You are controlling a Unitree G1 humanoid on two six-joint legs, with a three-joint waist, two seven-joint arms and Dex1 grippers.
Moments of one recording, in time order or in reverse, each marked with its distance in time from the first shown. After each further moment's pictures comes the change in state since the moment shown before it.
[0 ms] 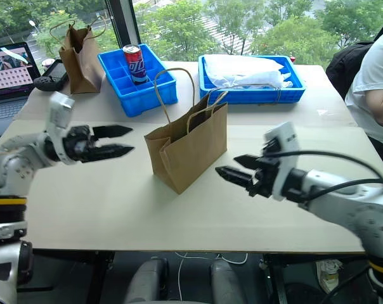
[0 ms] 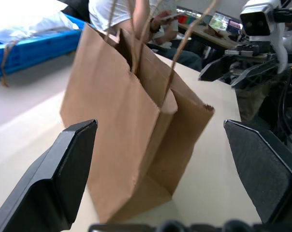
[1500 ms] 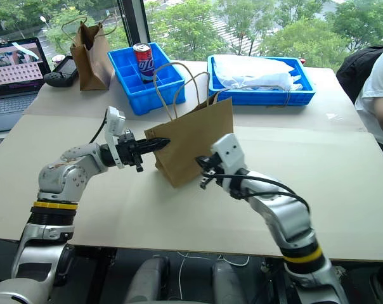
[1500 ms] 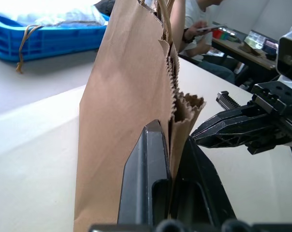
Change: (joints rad) left arm -0.159 -0.186 -0.088 0.161 0.074 -0.109 0.115; right arm 0.069 0.287 0.013 0.000 -0.706 -0.033 0.236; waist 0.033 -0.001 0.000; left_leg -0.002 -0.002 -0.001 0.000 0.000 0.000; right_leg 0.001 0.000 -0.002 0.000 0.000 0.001
